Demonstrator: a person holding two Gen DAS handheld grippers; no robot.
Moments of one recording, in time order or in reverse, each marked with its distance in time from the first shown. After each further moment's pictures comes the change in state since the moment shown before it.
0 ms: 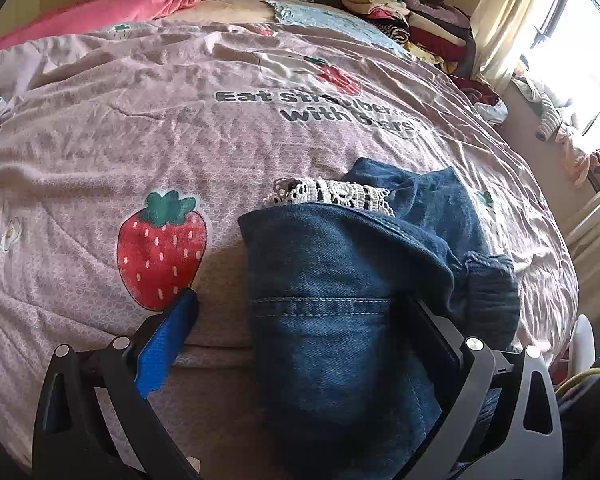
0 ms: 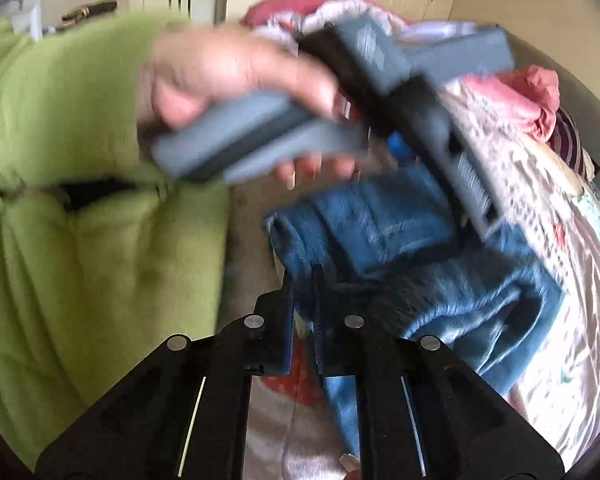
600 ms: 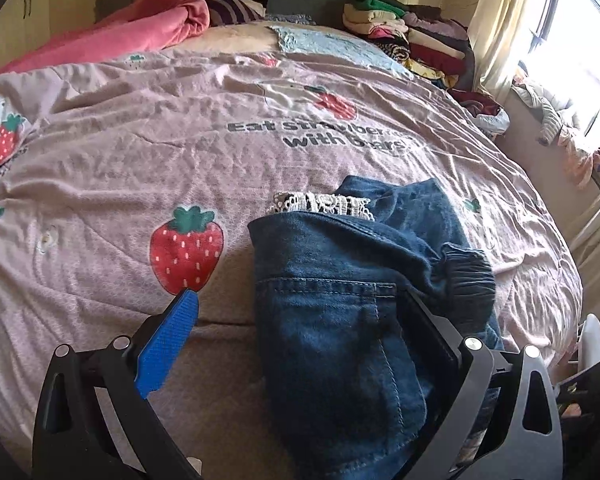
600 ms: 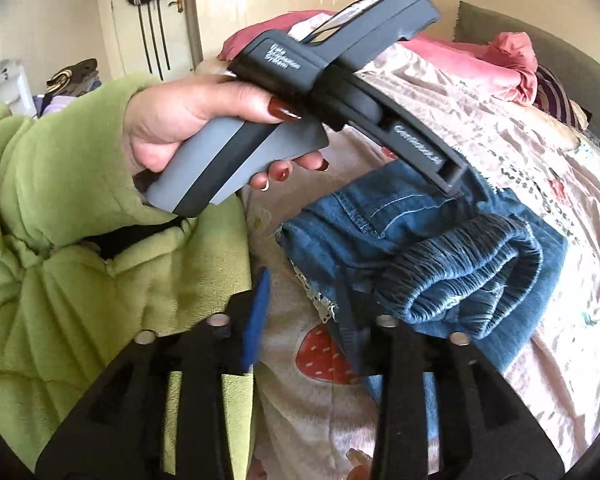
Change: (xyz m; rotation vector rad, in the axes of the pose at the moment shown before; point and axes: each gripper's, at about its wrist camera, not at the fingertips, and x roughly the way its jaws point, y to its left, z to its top) left arm -0.038 -0.008 -0.010 0.022 -0.090 0.055; right arm -0.052 -0.014 -0.004 0.182 -0.102 0.043
